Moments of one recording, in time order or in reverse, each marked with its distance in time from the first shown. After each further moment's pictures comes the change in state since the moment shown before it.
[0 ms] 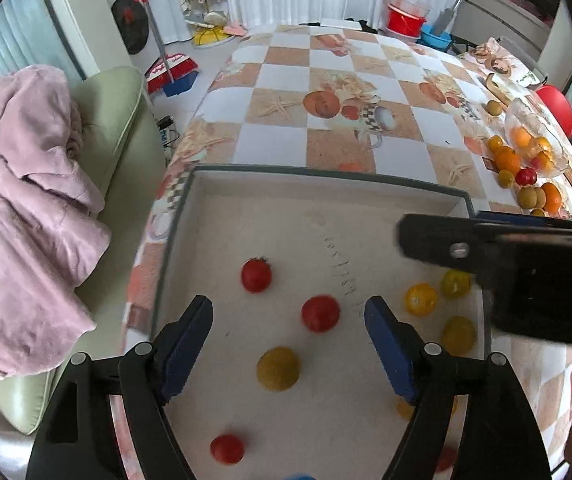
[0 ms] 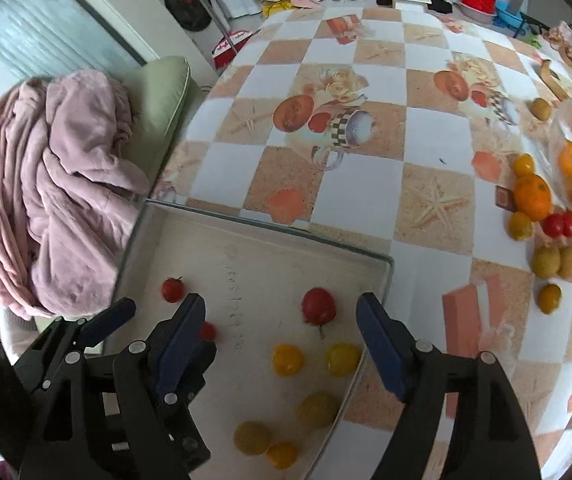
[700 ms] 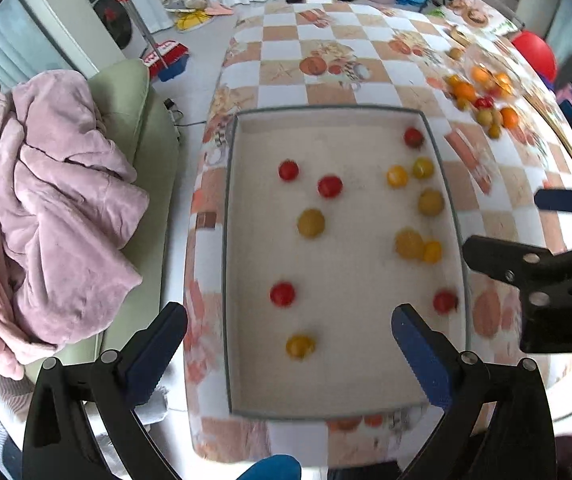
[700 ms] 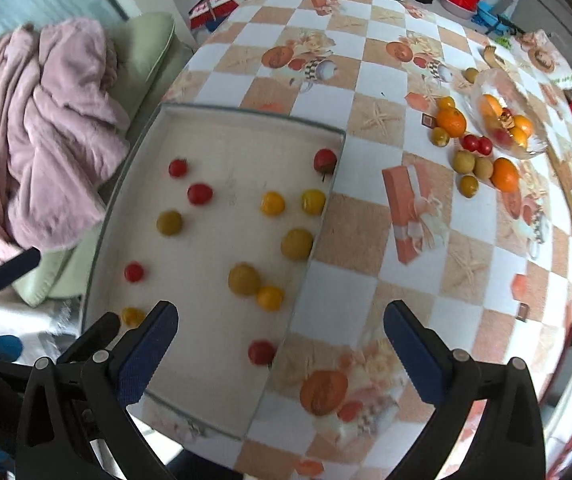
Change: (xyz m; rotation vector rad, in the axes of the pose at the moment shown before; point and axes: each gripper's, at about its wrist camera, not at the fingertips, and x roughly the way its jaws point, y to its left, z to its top) left arm -0.090 0.016 -0.059 0.143 0.135 0.031; right arm -0.066 0.041 -0.082 -0.094 0.146 -0.241
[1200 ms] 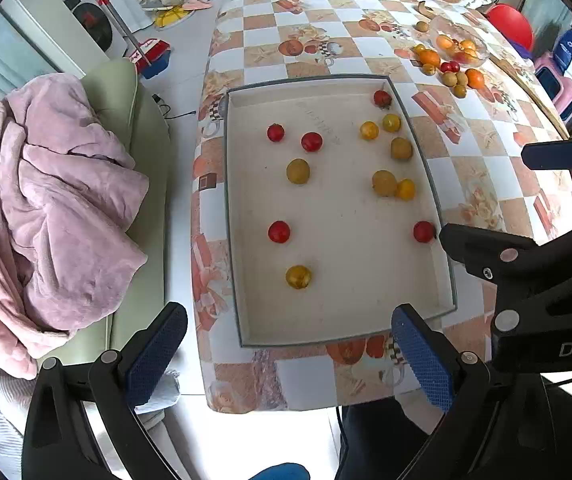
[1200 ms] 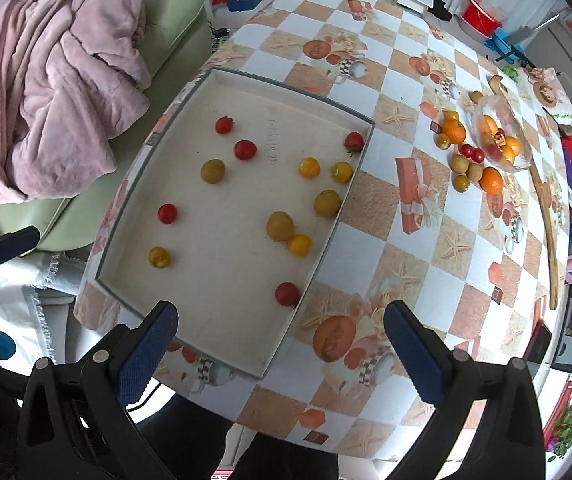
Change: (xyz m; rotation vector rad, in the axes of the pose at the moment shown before) left arm -0.036 0.002 -0.036 0.080 0.043 -0.017; right arm -0.038 0.048 -0.029 -0.105 0.036 -0.057
